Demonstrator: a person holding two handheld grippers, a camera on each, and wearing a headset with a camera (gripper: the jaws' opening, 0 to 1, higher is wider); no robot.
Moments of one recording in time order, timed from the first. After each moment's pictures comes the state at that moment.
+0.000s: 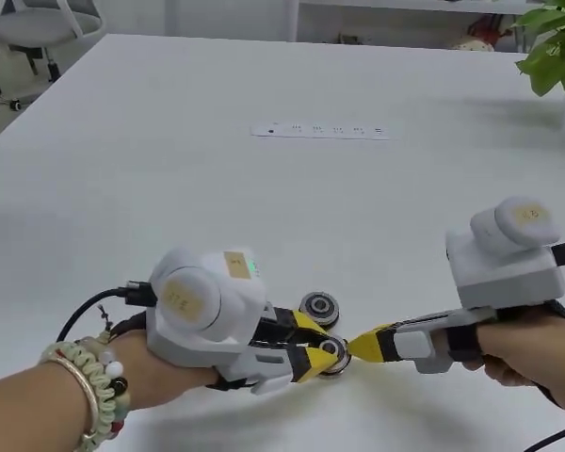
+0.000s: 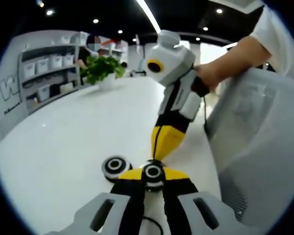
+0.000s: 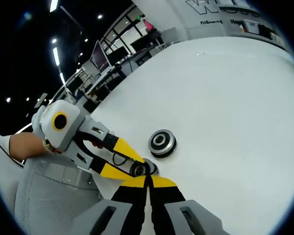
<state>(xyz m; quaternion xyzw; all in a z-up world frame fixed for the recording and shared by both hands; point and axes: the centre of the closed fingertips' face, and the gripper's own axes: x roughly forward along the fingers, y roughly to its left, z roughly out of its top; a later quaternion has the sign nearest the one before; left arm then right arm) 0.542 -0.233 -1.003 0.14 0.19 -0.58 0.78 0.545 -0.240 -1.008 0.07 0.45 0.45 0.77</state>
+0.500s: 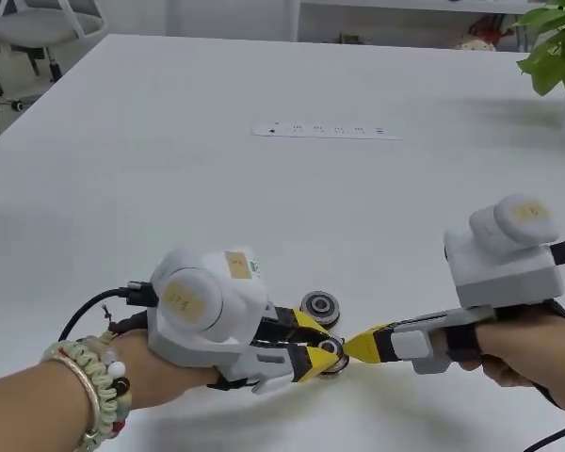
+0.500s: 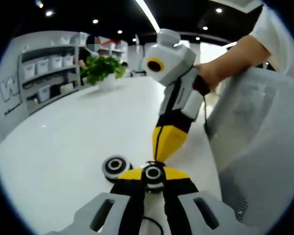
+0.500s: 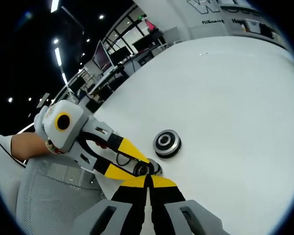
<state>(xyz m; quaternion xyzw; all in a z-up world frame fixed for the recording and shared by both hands) 0.542 -0.234 -1.003 0.15 0.19 -0.58 0.78 0.541 -0.235 -1.005 0.07 0.45 0.46 0.77</state>
